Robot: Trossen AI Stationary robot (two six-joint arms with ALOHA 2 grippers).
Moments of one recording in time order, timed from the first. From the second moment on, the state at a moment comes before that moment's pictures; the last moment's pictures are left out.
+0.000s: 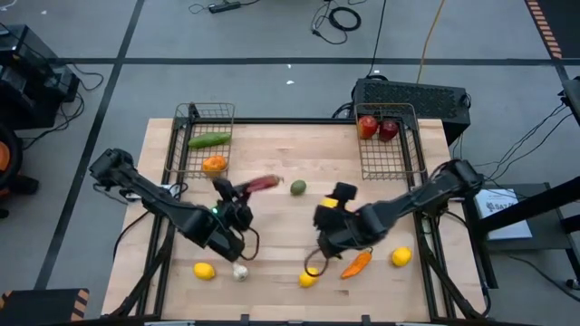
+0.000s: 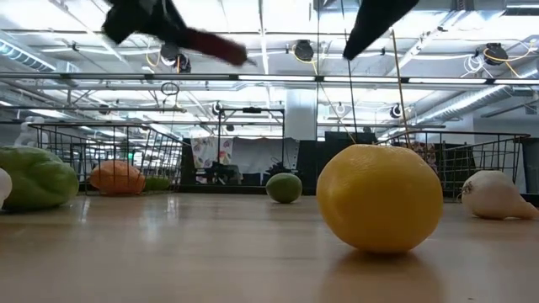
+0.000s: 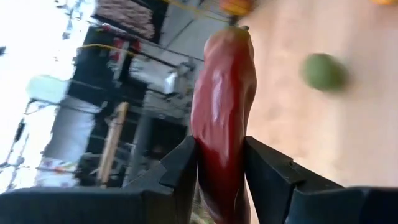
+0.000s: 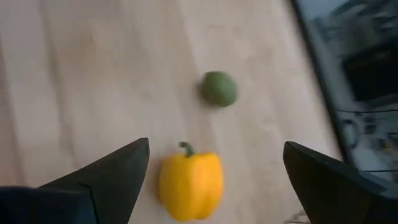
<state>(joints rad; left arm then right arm) -0.52 1.50 1.17 -1.02 -1.20 -0.25 0.44 1.72 1.52 -1.11 0.70 0.58</state>
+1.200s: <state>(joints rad) 0.49 1.22 0.96 -1.13 -0.77 -0.28 0.54 1.70 1.52 -1.12 0.87 0.58</state>
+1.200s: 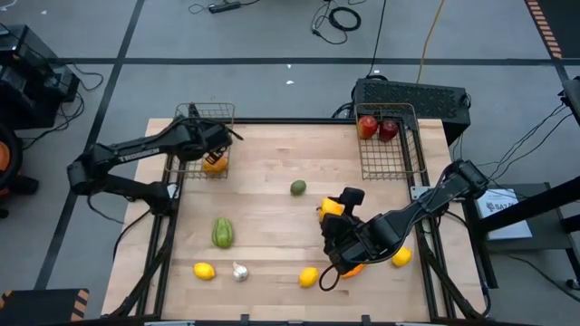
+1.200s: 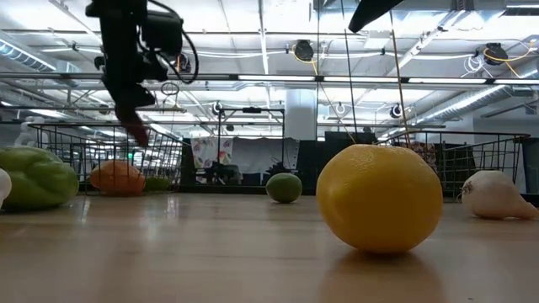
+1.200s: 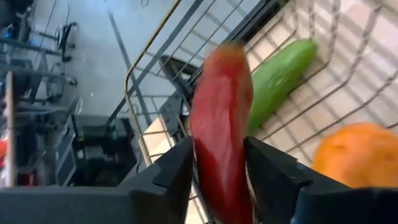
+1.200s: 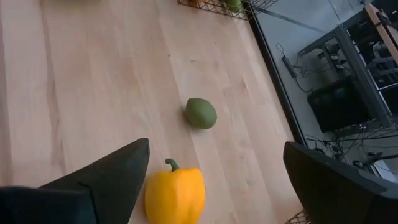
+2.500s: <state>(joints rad) -0.14 1.18 1.03 -0.85 -0.61 -0.42 0.72 1.86 1.52 -1.20 0.15 0.63</state>
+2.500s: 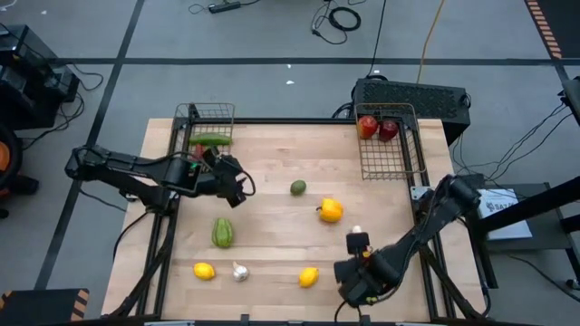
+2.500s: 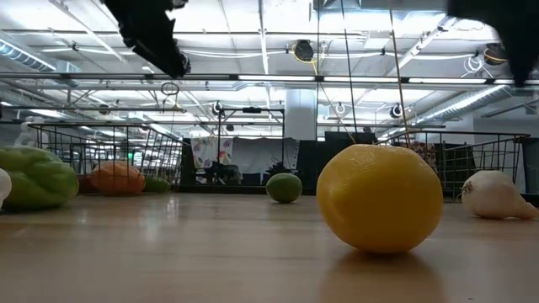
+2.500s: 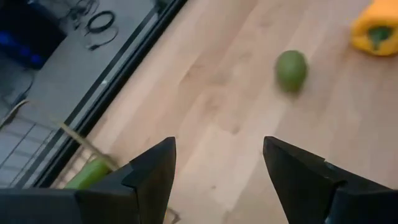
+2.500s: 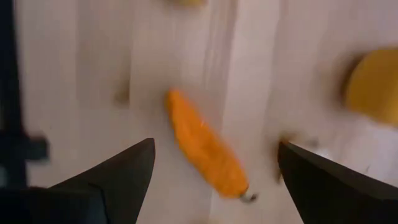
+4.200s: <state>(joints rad) -0.21 1.18 1.03 -0.72 -0.60 -0.38 0.77 1.99 1.33 -1.19 0.20 0.48</state>
